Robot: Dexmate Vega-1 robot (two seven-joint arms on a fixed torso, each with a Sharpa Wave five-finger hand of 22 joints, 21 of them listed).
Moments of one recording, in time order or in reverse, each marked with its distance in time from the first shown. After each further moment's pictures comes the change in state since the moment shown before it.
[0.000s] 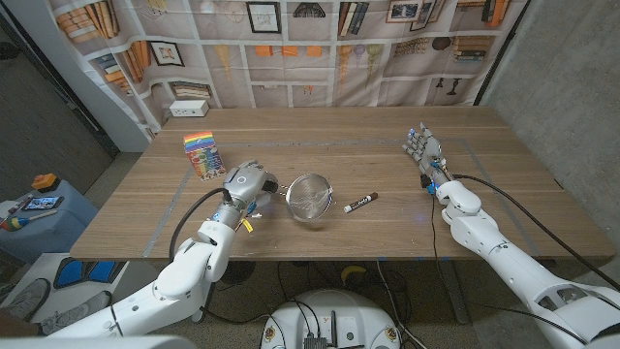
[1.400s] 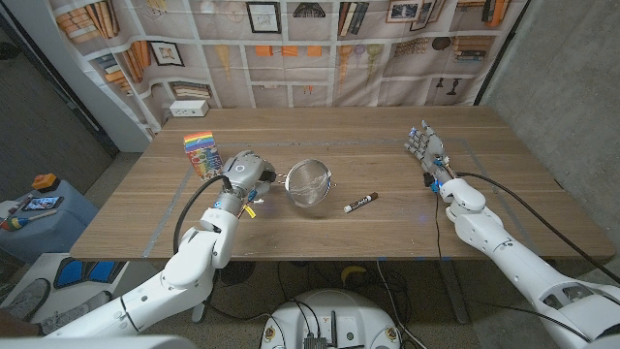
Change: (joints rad) left arm -0.047 -0.059 -0.007 -0.017 0.024 0.066 -0.091; left_hand 0.000 0.000 -0.007 -0.004 0.002 0.019 0.001 -0.011 -0.001 0.022 0.001 0.000 0.000 0.004 0.004 0.000 0.000 0.005 -0.005 0.000 0.000; right arm 0.007 -0.024 0.006 -0.006 0.006 -0.017 0.021; right_hand 0.000 0.000 0.000 0.000 0.000 0.000 0.000 0.000 0.000 0.000 0.000 0.000 0.000 0.000 0.000 0.008 -0.005 0.000 0.000 0.000 0.000
